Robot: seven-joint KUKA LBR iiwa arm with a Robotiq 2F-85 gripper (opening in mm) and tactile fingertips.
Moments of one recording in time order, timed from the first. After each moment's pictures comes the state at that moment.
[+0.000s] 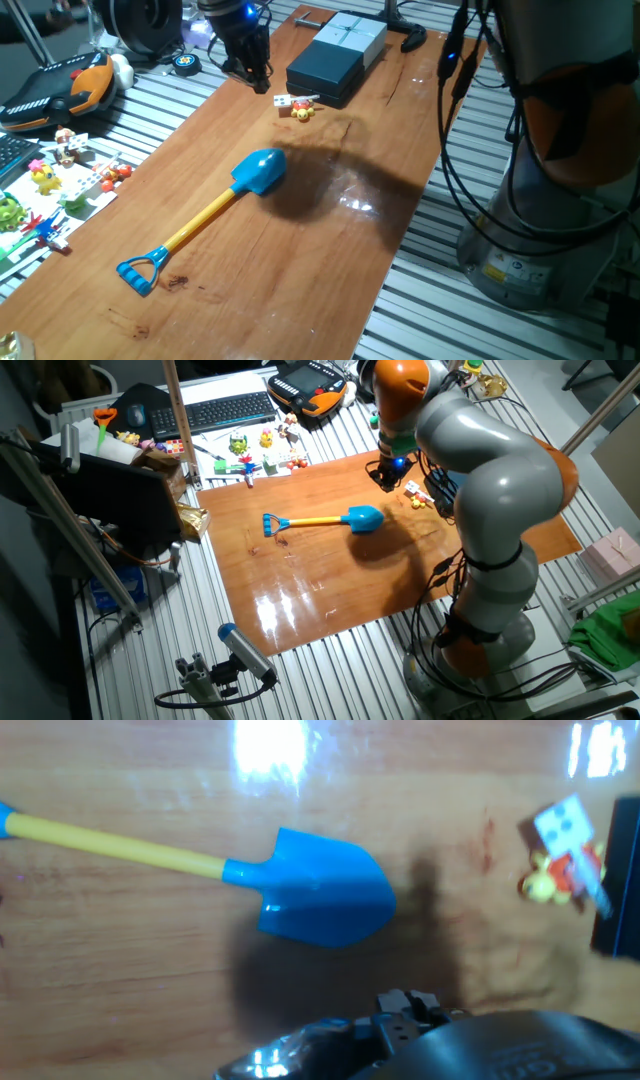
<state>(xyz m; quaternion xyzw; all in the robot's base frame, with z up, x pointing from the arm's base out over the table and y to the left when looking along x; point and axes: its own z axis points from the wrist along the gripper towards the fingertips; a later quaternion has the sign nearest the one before) 0.515 0.001 0.235 -0.01 -0.99 0.04 0.11</state>
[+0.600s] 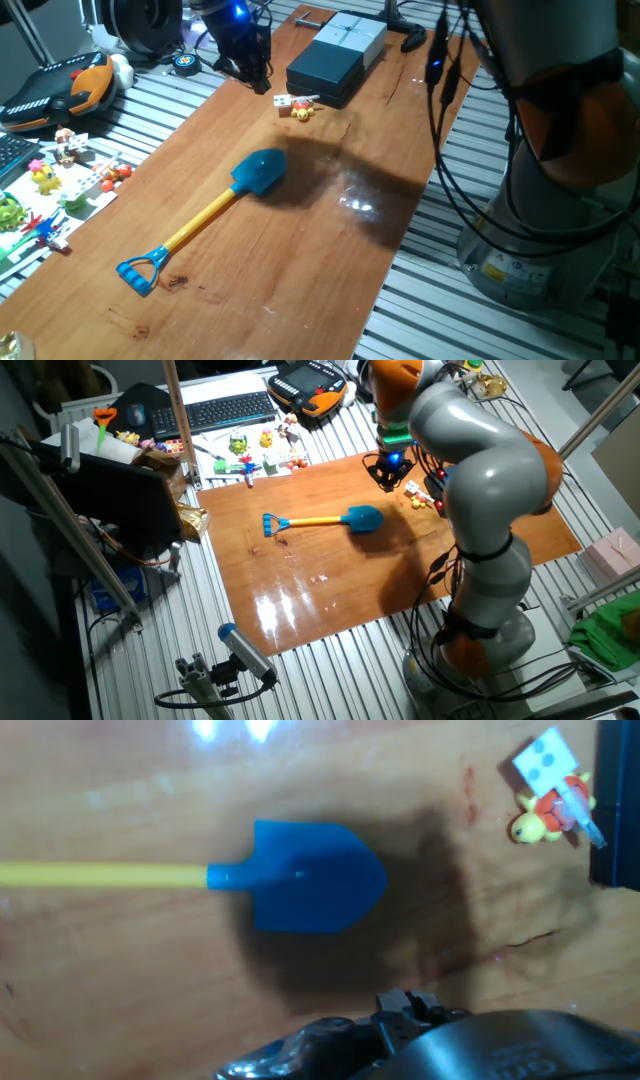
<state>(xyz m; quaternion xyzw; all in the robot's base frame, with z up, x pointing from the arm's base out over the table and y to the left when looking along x) 0.515 0.000 0.236 -0.11 -0.99 0.04 0.13</state>
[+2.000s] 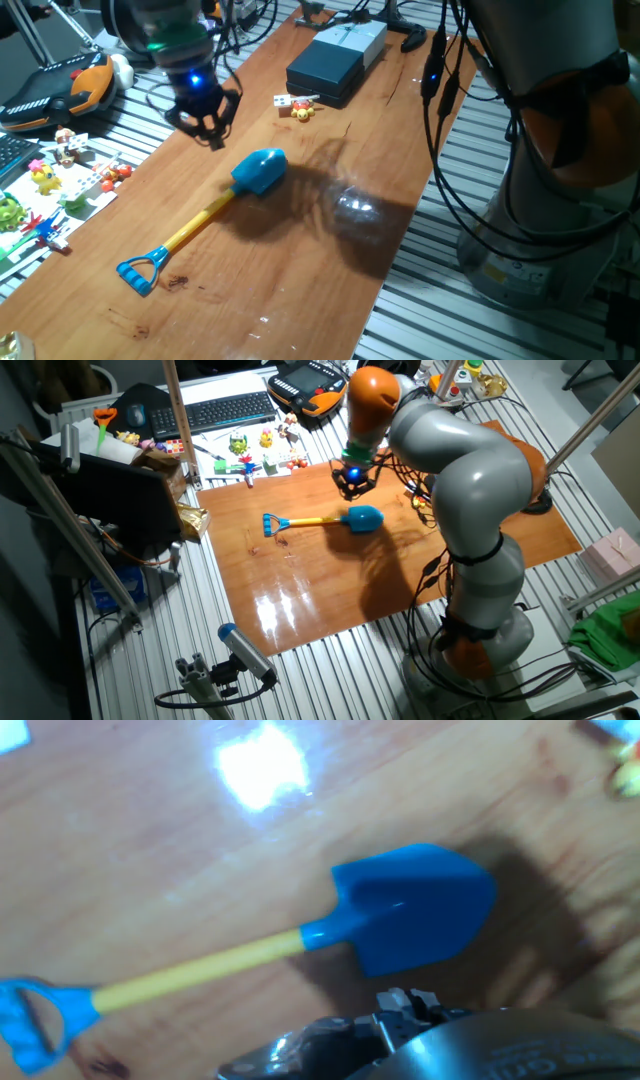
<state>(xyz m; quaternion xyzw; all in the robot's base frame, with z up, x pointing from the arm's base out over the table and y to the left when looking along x) 0.558 0.116 0.167 -0.35 -0.93 0.00 0.06</state>
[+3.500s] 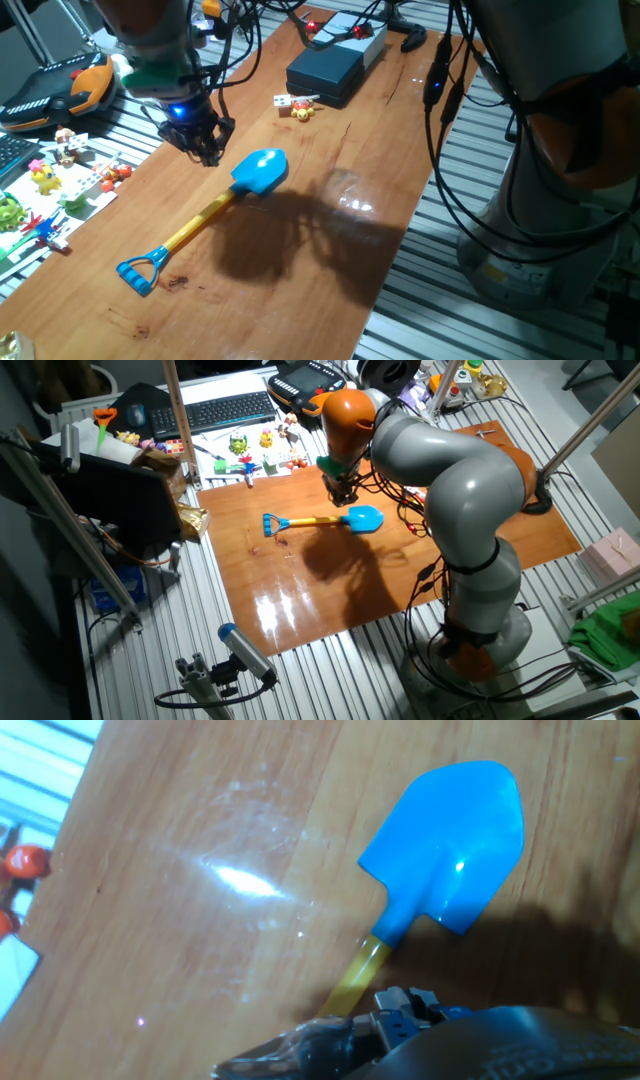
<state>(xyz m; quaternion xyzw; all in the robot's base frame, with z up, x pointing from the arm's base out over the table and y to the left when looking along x) 0.555 0.136 0.152 -0.55 -0.83 0.03 -0.01</state>
